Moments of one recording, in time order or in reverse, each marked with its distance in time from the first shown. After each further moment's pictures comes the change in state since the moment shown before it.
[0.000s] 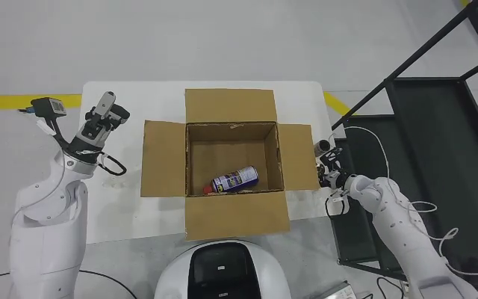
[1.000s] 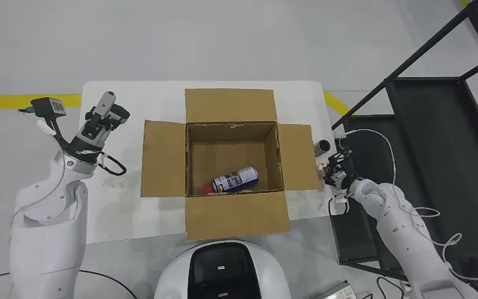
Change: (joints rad) left arm 0.000 0.000 0.000 0.000 0.000 0.000 0.000; right arm -0.073 0.014 0.059 -0.018 -0.022 0.045 -0.136
